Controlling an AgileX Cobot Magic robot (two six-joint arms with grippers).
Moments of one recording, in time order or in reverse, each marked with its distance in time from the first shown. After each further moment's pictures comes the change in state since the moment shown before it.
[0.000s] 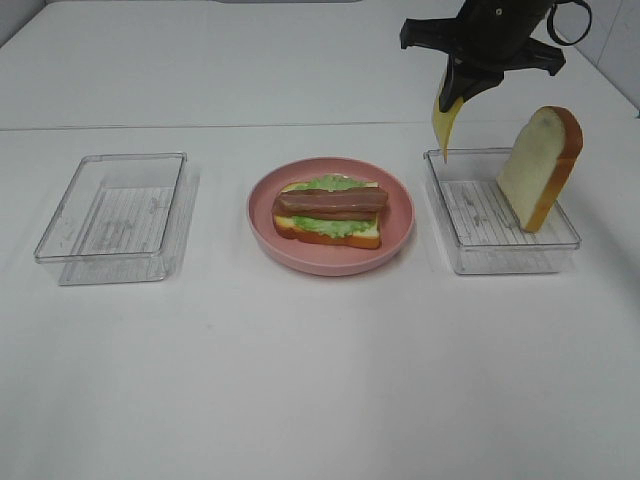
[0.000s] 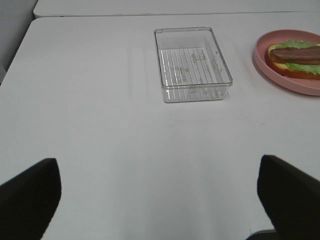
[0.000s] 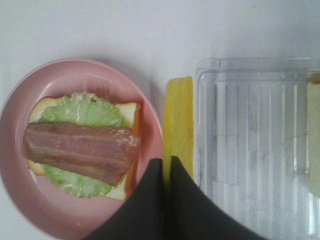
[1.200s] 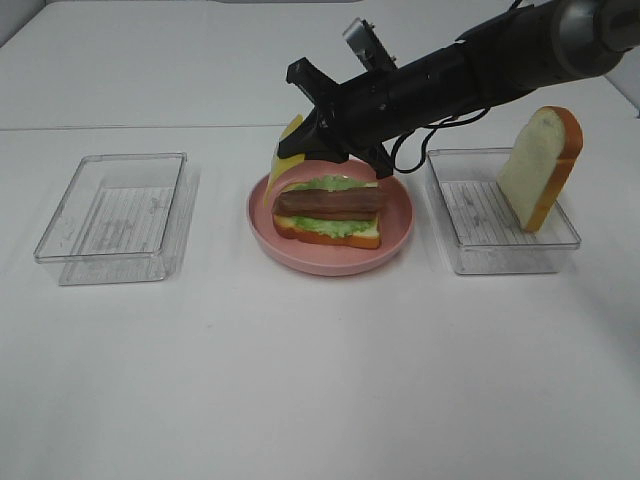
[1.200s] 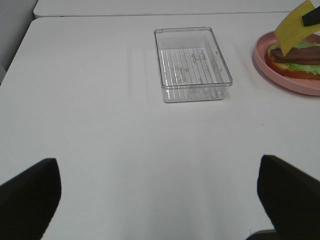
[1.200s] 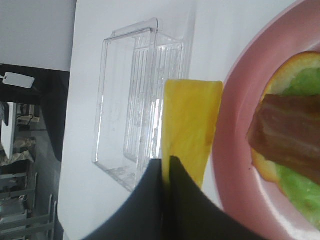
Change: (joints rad) left arm 0.000 0.000 0.000 0.000 0.000 0.000; right arm 0.117 0.073 0.369 1.124 -0.322 -0.746
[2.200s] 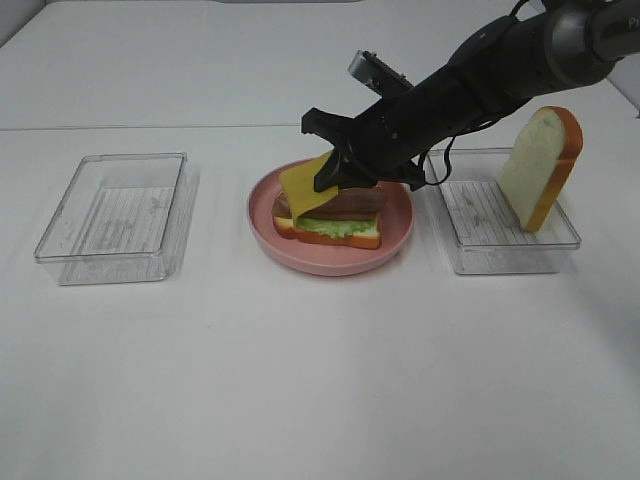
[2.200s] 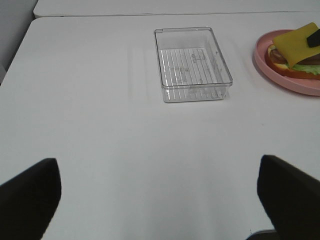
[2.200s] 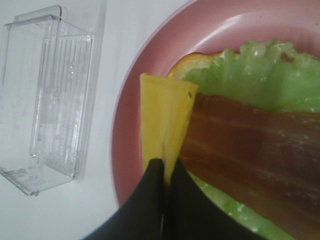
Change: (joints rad) left arm 0.000 0.000 0.000 0.000 0.000 0.000; right arm -0.001 0.024 -0.001 -0.326 -0.113 0.137
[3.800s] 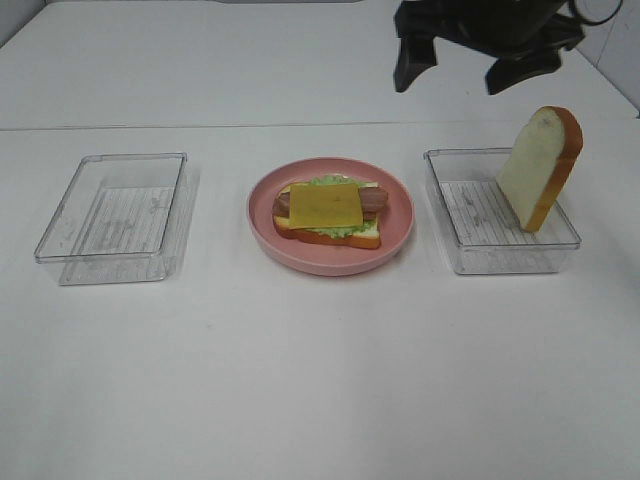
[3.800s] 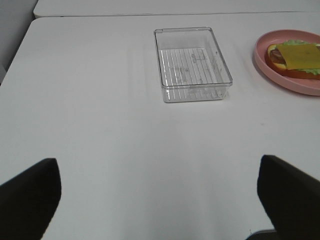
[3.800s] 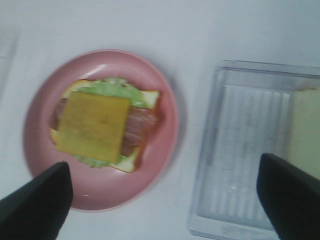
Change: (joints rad) left arm 0.000 0.000 0.000 0.000 0.000 0.000; right arm -0.031 -0.400 -0.036 -0.908 0.237 0.595
